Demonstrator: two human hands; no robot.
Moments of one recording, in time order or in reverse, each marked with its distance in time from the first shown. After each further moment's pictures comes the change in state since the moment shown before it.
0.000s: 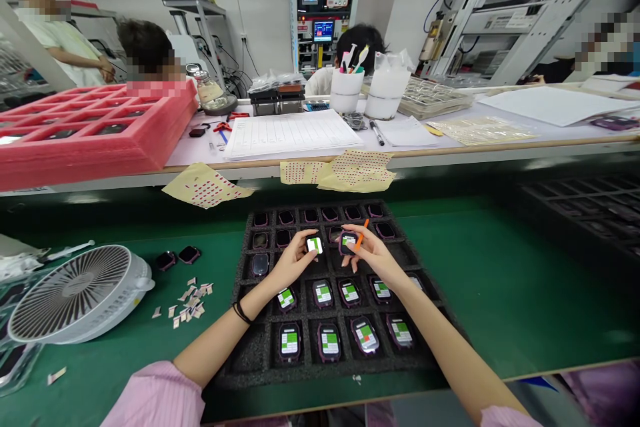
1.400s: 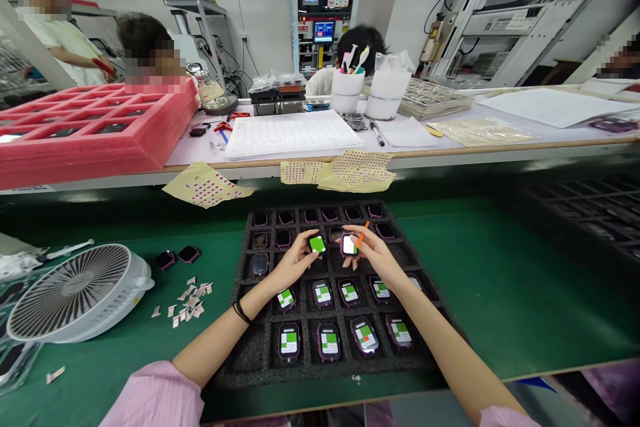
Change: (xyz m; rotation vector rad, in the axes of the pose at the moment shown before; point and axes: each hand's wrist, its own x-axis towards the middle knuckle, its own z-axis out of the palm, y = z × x) left_hand 0.000 -0.007 -0.001 0.010 -0.084 -0.012; right_hand 0.002 0.004 -0.003 -0.018 0.027 -0.013
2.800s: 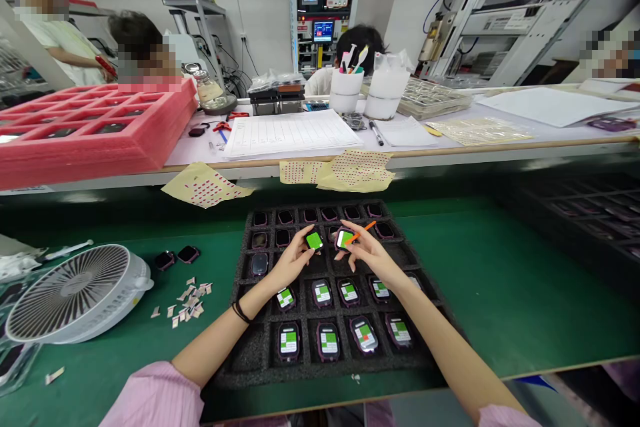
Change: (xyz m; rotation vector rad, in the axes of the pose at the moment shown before) left_hand 0.001 -0.002 -0.001 -0.076 0.043 0.017; right_hand -0.002 -0.003 0.003 0.044 -0.071 0.008
